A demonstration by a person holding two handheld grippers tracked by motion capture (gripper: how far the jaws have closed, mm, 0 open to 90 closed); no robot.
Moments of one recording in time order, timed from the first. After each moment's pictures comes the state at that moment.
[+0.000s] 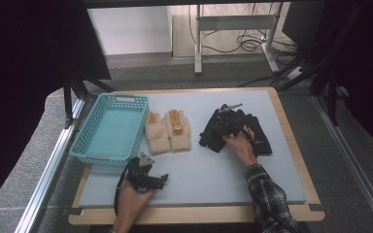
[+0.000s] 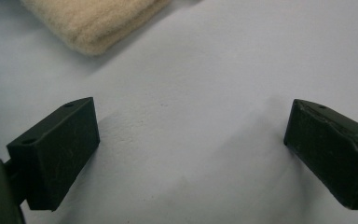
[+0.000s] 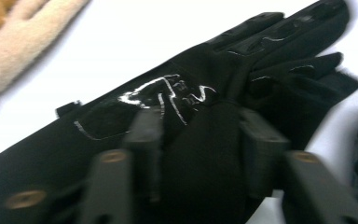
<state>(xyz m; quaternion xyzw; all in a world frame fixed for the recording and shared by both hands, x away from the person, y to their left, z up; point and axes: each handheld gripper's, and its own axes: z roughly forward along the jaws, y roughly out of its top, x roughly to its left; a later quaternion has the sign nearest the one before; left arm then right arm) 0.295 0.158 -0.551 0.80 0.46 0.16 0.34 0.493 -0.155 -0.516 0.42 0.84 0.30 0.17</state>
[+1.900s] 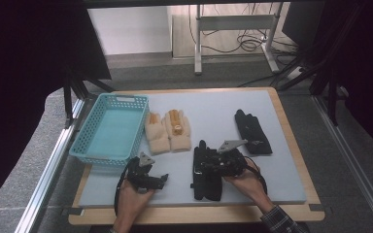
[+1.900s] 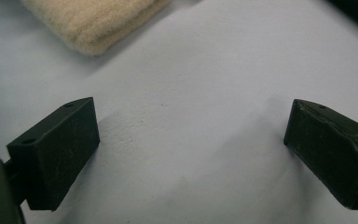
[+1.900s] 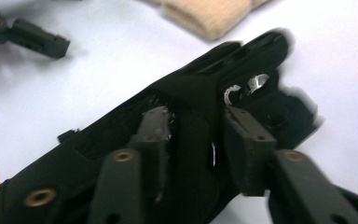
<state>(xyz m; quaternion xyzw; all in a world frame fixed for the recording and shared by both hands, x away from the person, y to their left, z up) 0.294 0.158 -0.551 0.80 0.46 0.16 0.34 0.346 -0.158 -0.503 0.28 0.88 0.38 0.09</state>
